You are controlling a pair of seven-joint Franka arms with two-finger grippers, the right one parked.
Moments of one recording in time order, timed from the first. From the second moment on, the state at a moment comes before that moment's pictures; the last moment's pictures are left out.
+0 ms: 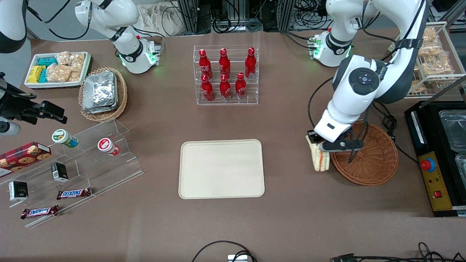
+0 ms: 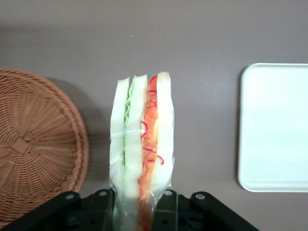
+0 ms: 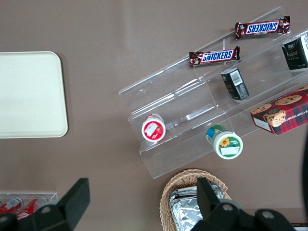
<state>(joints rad) -0.05 0.18 -0.35 -1.93 0.10 2.19 -0.47</state>
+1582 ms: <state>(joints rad) -0.37 0.86 -0.42 -1.25 0.37 2.08 -0.76</state>
